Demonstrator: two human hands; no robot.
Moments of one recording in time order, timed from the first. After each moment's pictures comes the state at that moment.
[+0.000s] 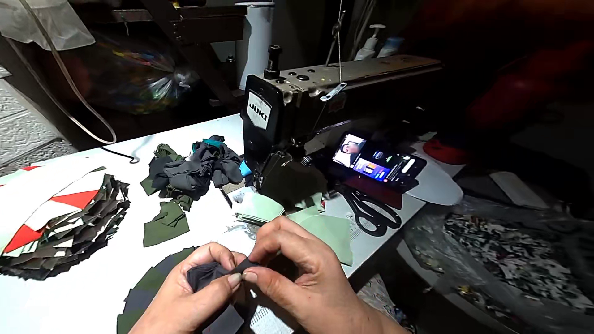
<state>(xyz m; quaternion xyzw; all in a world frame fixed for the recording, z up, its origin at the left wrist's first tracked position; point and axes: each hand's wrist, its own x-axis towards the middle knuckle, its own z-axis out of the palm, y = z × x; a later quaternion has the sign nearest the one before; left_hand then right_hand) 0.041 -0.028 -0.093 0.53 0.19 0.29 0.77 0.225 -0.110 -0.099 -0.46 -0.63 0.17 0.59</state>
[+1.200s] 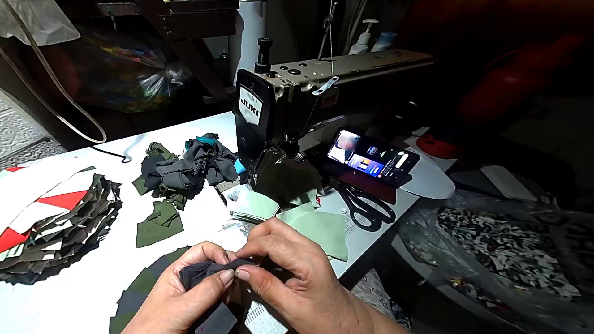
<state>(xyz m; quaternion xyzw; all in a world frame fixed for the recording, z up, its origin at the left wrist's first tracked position) 0.041 -0.029 -0.091 0.52 0.22 0.29 0.78 0.224 -0.109 -0.102 -0.47 -0.67 0.12 0.57</state>
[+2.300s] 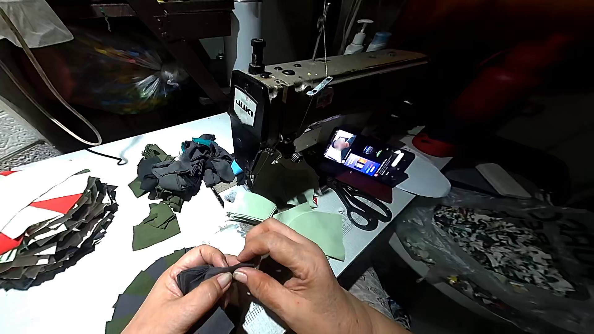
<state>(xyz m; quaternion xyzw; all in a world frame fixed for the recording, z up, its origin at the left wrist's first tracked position) 0.040 -0.029 -0.090 0.53 0.22 0.28 0.77 0.224 -0.109 -0.100 -0.46 -0.66 0.13 0.58</state>
